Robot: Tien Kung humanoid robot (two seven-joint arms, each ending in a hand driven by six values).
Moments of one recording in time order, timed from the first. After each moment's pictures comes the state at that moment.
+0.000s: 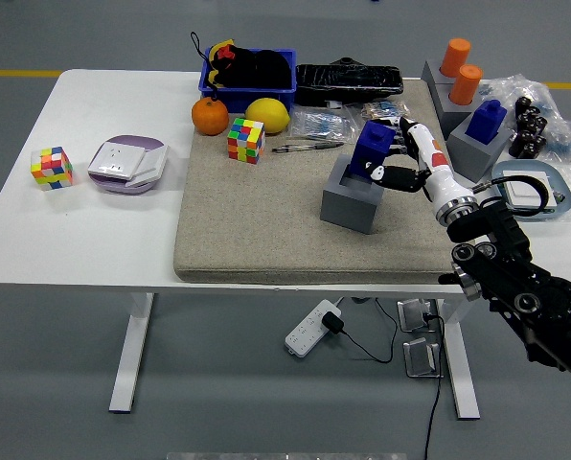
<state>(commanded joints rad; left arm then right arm) -0.12 0.28 -0.42 -0.28 0.87 -0.21 0.12 0.67 -0.12 0.73 0.92 -1.10 -0.41 0.18</state>
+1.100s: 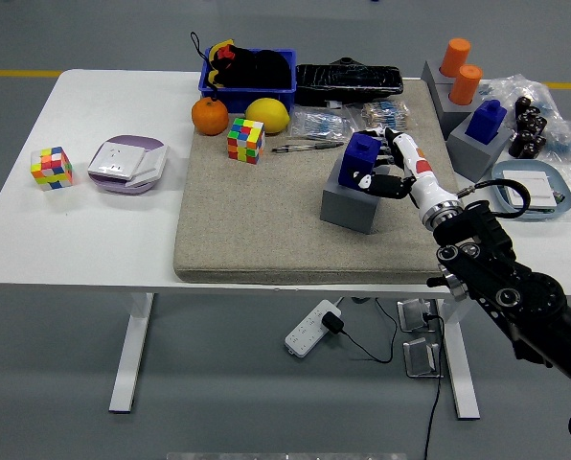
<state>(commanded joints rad) -0.13 0.28 -0.41 -0.29 0.87 -0.21 0.12 0.71 -0.08 0.66 0.82 -1.05 -0.40 0.19</state>
